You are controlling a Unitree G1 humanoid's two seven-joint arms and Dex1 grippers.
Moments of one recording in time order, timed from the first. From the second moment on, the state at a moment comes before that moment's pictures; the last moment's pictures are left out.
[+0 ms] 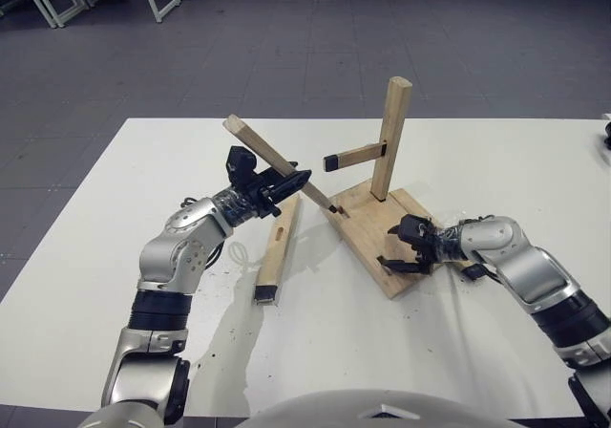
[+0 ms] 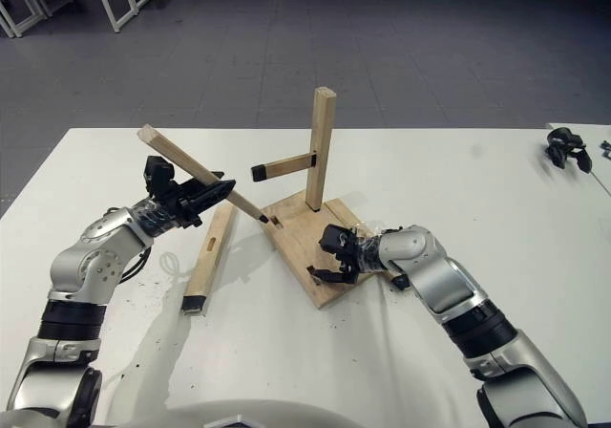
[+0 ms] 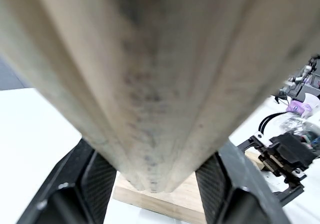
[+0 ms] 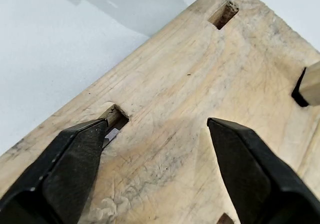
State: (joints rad) left arm -0.32 0.43 0.00 0.04 -0.66 0.44 -0.72; right arm -0.37 -0.74 0.49 -0.16 0.04 0.48 0.93
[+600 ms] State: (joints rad) left arm -0.24 0.44 -0.04 -0.05 -0.58 0.52 -0.78; right arm -0.29 -0.79 0.48 -0.30 0.01 0.51 1.04
